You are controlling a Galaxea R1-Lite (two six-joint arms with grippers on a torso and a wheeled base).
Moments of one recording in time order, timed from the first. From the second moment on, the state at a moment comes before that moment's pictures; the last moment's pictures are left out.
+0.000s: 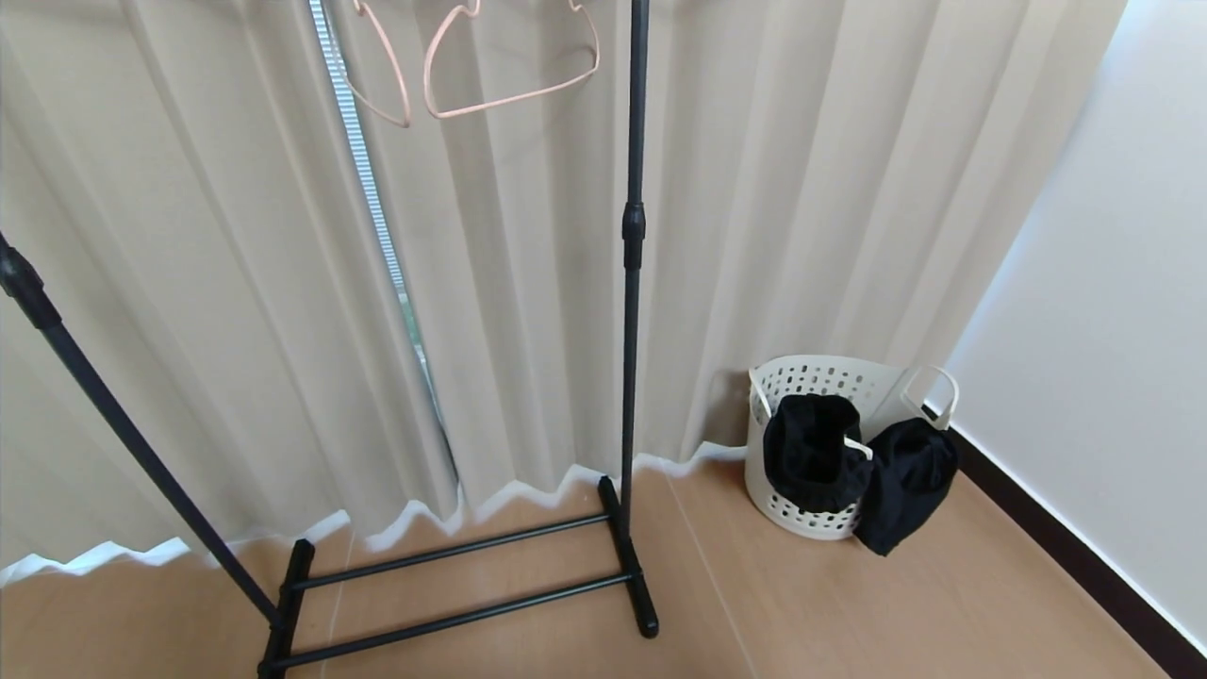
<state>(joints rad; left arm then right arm) -0.01 0.01 -0.02 0.06 -0.02 0.01 0.01 0.00 0.00 -0.11 -0.02 0.00</state>
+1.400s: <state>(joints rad) 0.00 0.01 -0.02 0.05 -0.04 0.03 0.01 0.00 0.00 -0.11 -0.03 0.01</state>
